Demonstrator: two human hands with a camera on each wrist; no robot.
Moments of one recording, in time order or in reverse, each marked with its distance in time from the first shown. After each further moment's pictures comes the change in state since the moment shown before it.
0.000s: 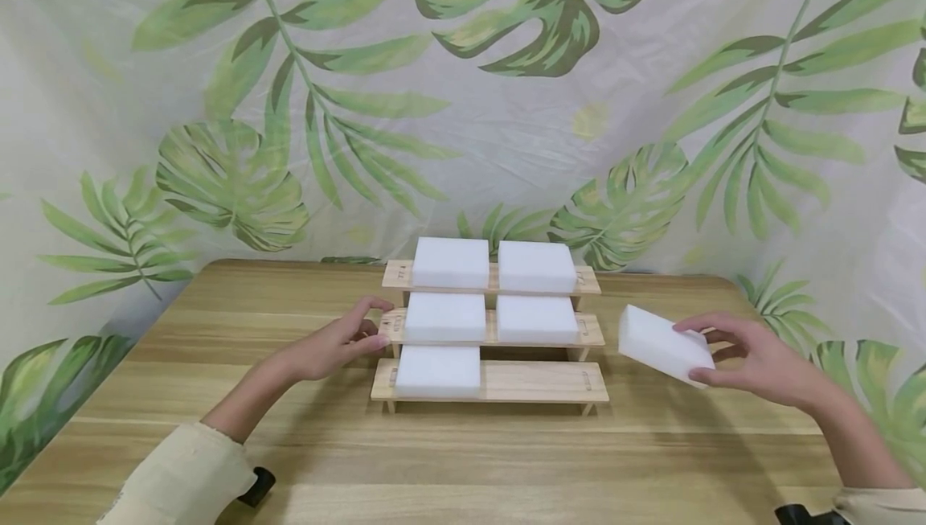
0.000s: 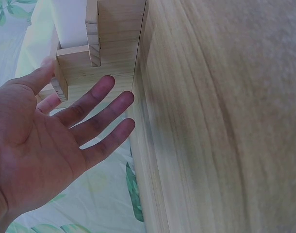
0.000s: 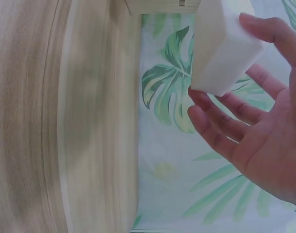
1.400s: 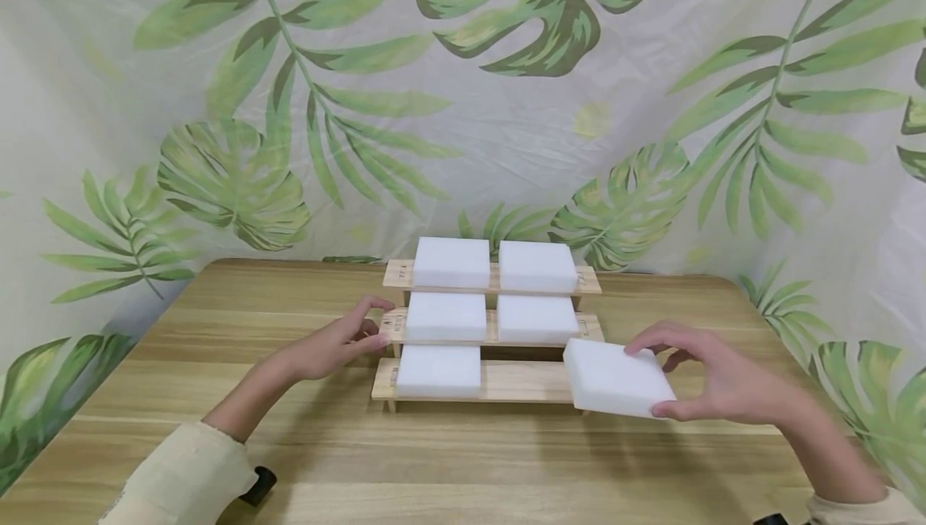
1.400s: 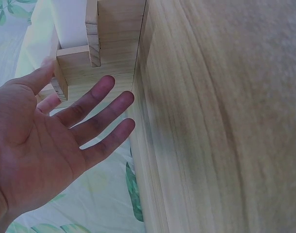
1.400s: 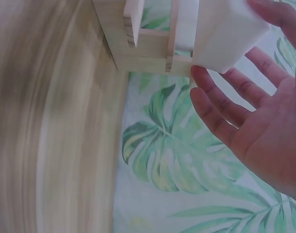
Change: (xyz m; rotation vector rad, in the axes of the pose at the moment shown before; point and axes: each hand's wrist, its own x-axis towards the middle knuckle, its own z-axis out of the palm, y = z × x) left_hand 0.001 -0.003 0.000 0.013 -0.001 0.001; right_hand 0.020 -0.049 0.031 0.051 -0.130 -0.308
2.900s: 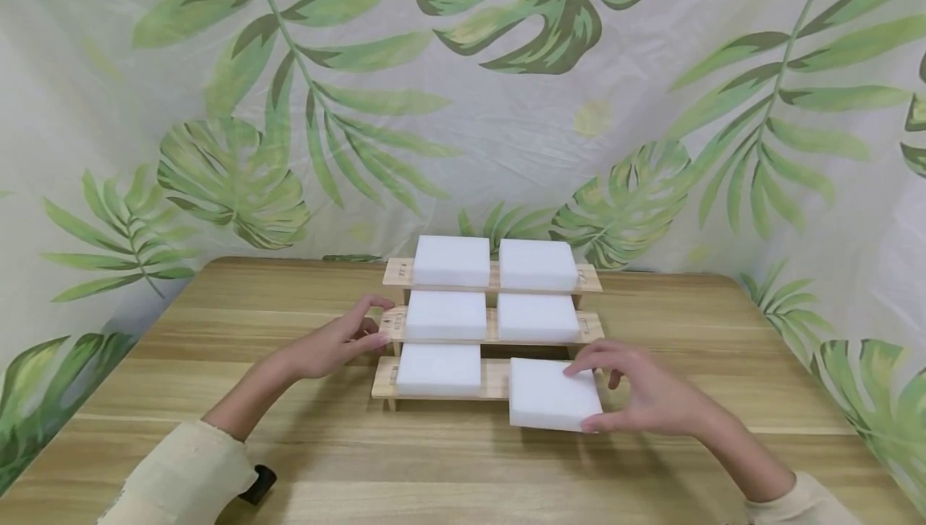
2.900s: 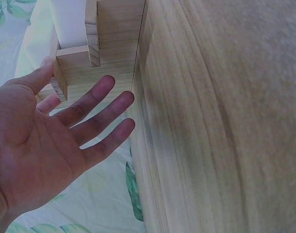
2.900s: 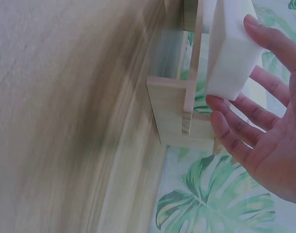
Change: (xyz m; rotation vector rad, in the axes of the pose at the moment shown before) left_hand -0.001 0.005 0.001 -0.028 0.000 -0.011; right_hand 0.033 -0.008 0.061 -0.054 -0.051 0.119
